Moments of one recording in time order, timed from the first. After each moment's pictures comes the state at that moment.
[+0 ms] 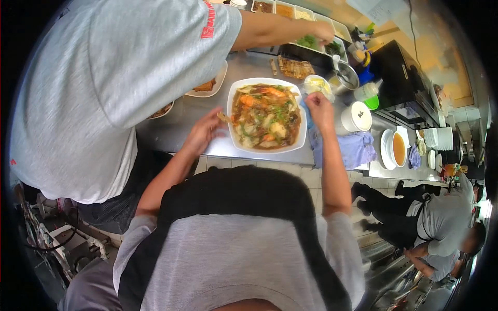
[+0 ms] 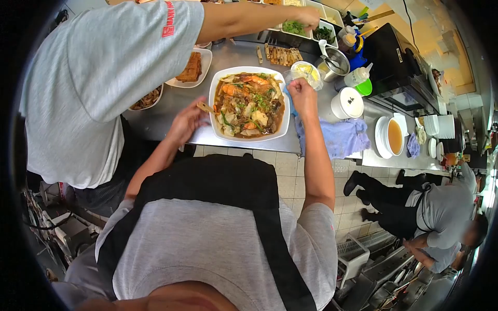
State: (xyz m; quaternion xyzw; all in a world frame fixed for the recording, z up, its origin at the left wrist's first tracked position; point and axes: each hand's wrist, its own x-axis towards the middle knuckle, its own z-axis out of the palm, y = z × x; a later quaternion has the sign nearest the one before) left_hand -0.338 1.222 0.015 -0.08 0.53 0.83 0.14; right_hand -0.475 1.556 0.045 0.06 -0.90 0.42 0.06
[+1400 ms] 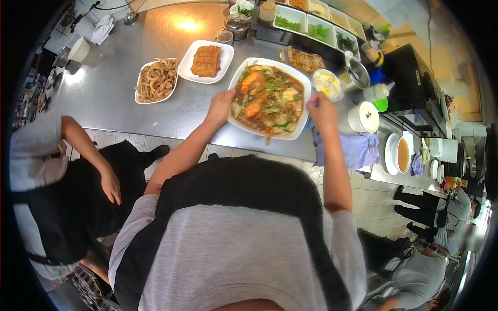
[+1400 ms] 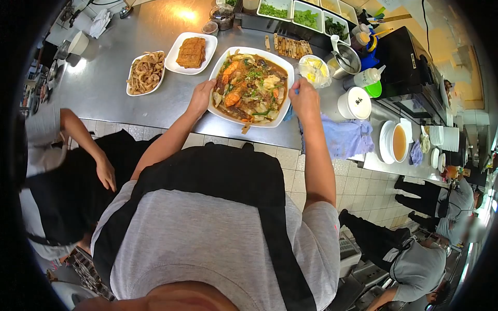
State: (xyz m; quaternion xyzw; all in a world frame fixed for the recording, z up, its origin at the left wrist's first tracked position) left_hand -0.391 1.253 -0.033 -0.16 0.74 0.65 -0.02; right_hand -0.457 1.547 0.053 0.10 -0.95 0.29 0.04
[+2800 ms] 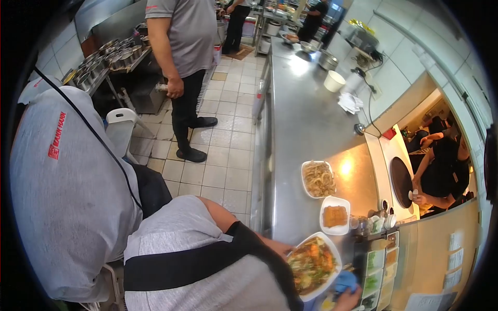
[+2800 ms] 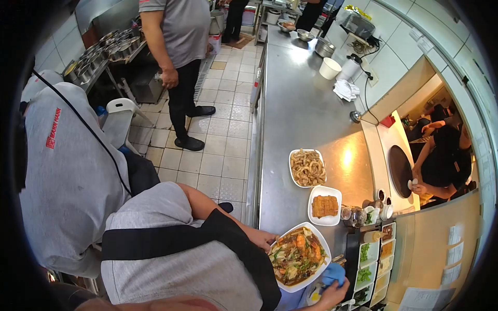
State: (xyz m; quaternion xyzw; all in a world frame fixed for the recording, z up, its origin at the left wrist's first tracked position) left_hand -0.285 1.303 -0.007 -0.03 0.55 0.83 0.02; right_hand -0.550 1.517 0.103 0.28 -0.94 0.18 0.08
